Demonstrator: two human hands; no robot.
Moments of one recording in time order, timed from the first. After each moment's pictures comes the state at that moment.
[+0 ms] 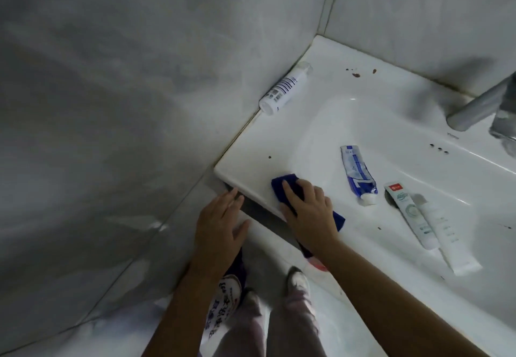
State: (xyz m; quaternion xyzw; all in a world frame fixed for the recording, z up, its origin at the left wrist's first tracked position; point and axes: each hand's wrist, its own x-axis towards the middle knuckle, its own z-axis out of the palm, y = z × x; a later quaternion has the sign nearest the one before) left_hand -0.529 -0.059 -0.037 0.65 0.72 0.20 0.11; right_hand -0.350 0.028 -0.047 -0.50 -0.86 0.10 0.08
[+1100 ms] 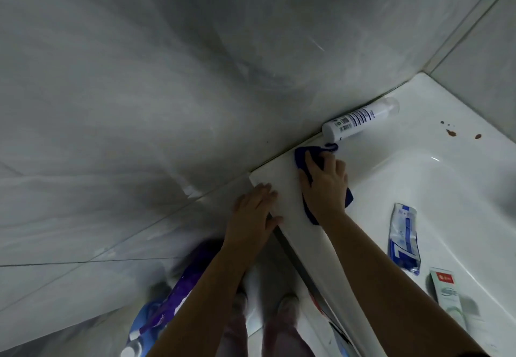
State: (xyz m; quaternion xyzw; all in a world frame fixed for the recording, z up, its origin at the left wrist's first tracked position) left_hand -0.512 -0.006 -0.057 0.54 0.81 0.18 0.10; right_hand -0.428 0.146 -0.060 -0.41 -0.88 0.15 0.18
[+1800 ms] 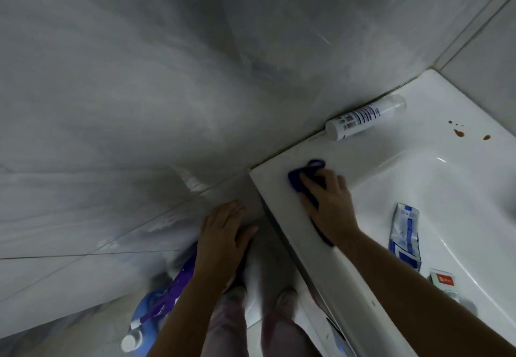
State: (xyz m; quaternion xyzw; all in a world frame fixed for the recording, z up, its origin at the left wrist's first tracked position) left_hand -0.509 -0.061 -0.046 0.43 0.86 0.25 0.08; right_hand -0.393 0.137 -0.067 -0.28 -0.93 0.14 0.19
